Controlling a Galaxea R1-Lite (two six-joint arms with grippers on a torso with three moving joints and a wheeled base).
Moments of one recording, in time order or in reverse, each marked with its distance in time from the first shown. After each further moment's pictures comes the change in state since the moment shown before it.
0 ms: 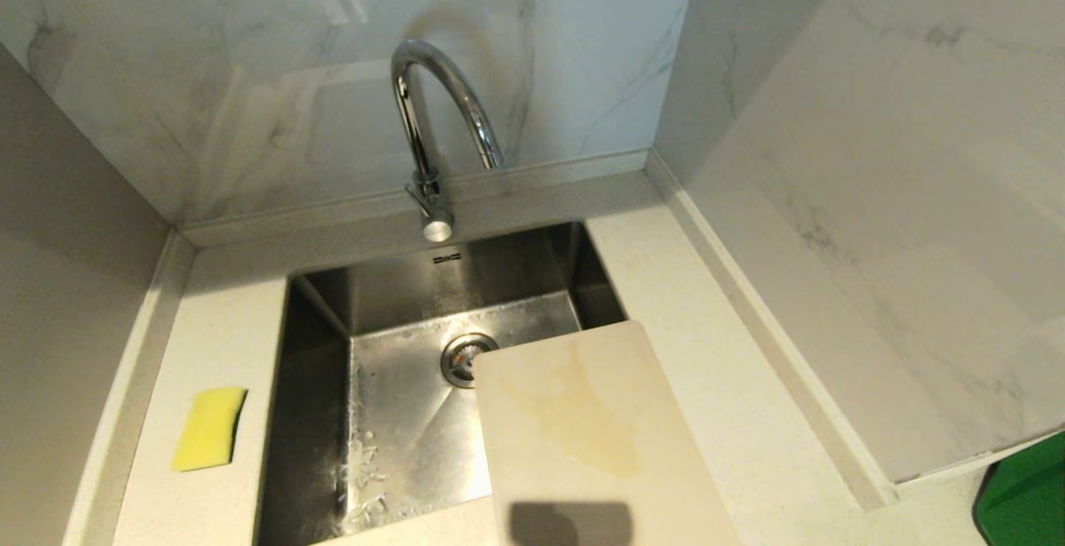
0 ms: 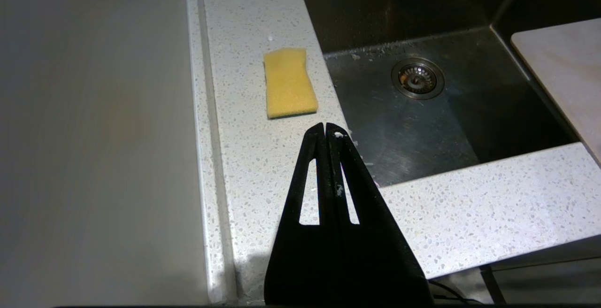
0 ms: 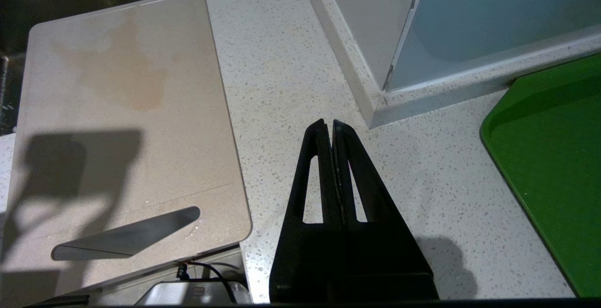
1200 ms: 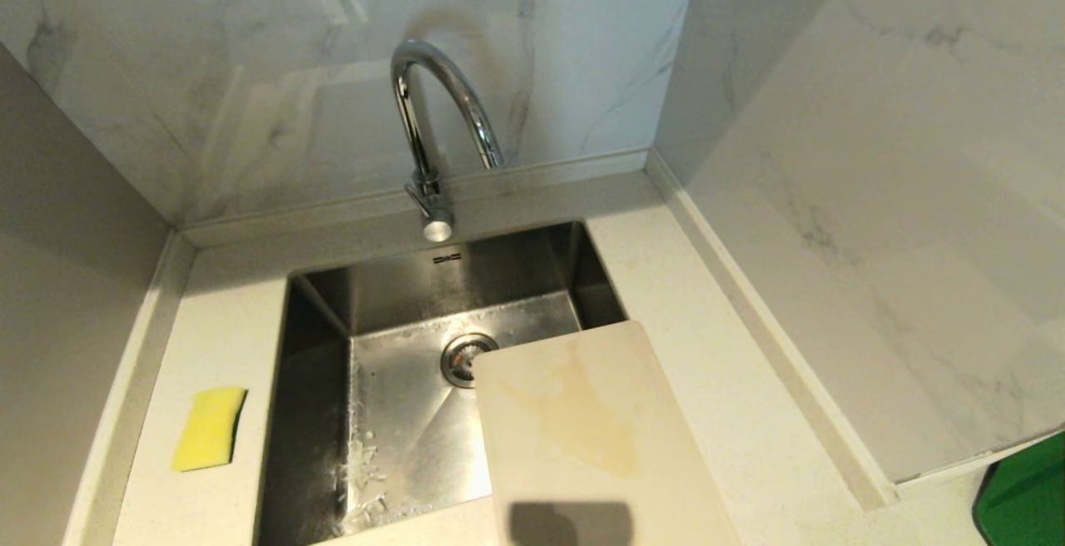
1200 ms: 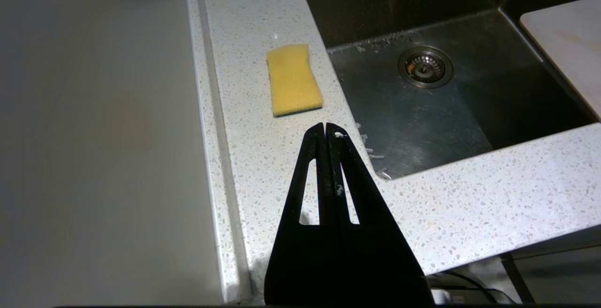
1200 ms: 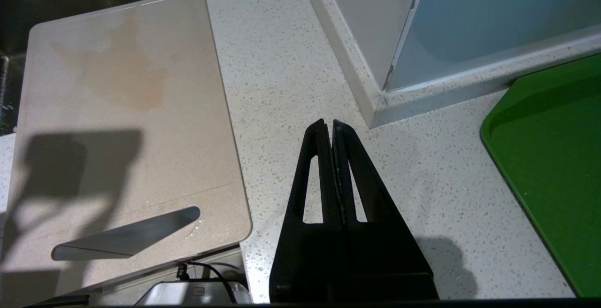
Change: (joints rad) left arm 0.000 0.000 0.000 0.010 -0.006 0.066; right arm 0.000 0.000 0.000 0.000 0.000 0.000
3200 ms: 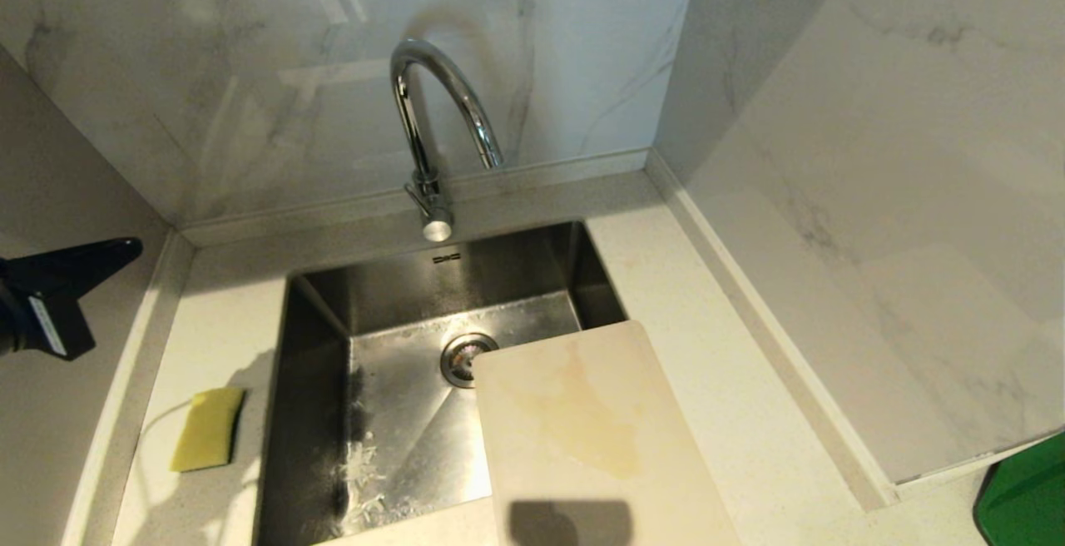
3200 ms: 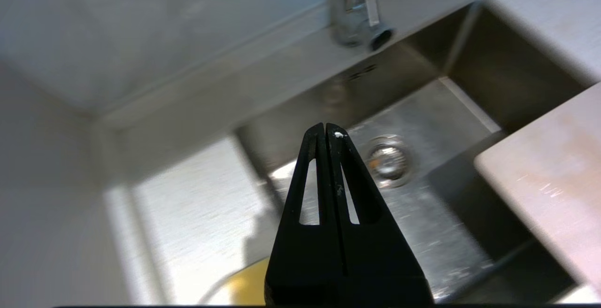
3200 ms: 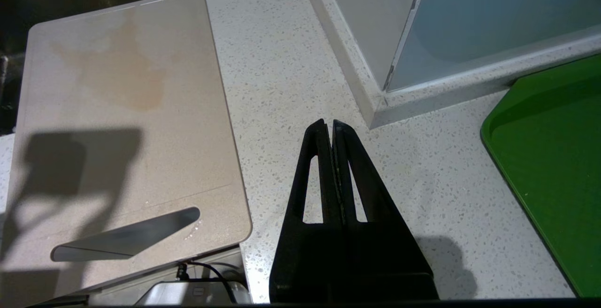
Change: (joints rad) left arm -0.199 1.178 -0.611 -0.551 -0.038 0.113; right arm 0.000 0.000 0.000 0.000 0.000 -0.001
